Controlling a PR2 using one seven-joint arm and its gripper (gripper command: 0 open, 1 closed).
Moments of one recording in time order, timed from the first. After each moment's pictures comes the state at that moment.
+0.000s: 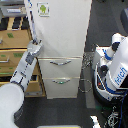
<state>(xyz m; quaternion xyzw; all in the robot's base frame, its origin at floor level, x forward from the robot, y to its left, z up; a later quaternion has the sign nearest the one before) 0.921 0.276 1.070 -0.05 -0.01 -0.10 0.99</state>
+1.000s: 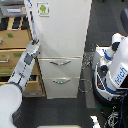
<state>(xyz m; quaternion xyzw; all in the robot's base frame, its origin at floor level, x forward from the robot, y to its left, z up) 0.918 0.286 1.070 -0.05 -0.01 -0.10 0.99</state>
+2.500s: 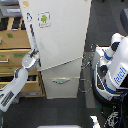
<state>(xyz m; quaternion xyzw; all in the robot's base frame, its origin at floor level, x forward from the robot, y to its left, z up) 0.818 0.279 1.076 -0.09 -0.03 -0.19 0.98</state>
